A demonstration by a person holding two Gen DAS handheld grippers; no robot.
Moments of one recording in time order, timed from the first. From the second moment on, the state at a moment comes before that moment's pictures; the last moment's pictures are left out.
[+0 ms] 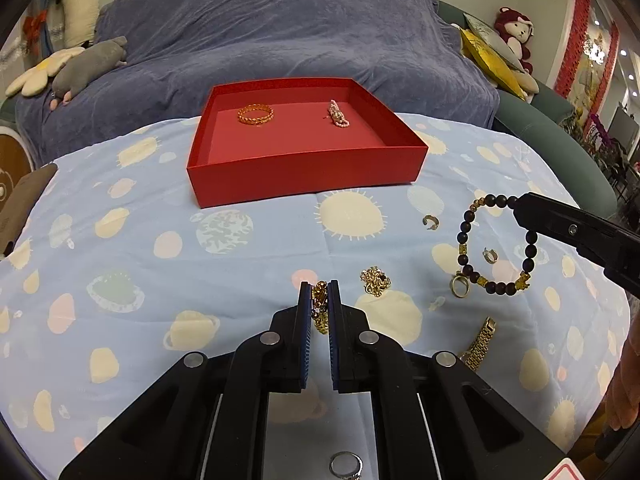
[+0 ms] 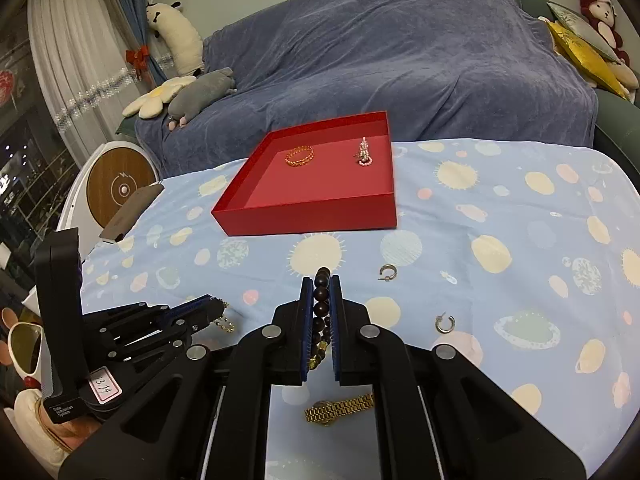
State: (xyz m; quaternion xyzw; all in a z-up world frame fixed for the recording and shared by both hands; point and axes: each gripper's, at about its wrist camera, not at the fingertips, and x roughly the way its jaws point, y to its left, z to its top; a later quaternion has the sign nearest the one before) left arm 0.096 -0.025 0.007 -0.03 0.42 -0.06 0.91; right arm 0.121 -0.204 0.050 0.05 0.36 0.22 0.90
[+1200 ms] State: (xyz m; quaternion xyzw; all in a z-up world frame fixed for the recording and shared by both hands) left arm 0.256 0.029 0.069 -0.05 0.38 -0.03 0.92; right arm 0.284 -0.147 0.093 0.06 0.34 0.22 0.91
